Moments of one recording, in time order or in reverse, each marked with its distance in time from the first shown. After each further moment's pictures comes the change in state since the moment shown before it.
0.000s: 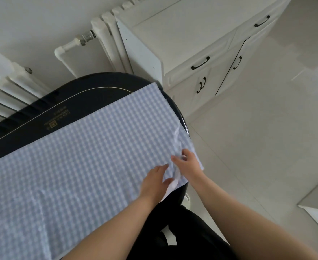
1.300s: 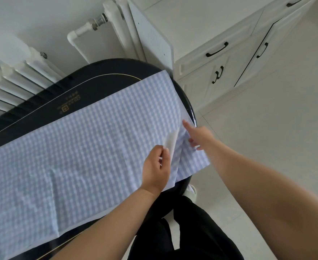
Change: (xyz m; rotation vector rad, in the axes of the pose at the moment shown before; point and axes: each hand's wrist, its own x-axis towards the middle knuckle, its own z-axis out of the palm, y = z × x) left_hand -0.016 0.052 -0.021 -0.443 0.618 0.109; right_hand 0.075 -0.042 -0.038 -0.345 -0.132 0.147
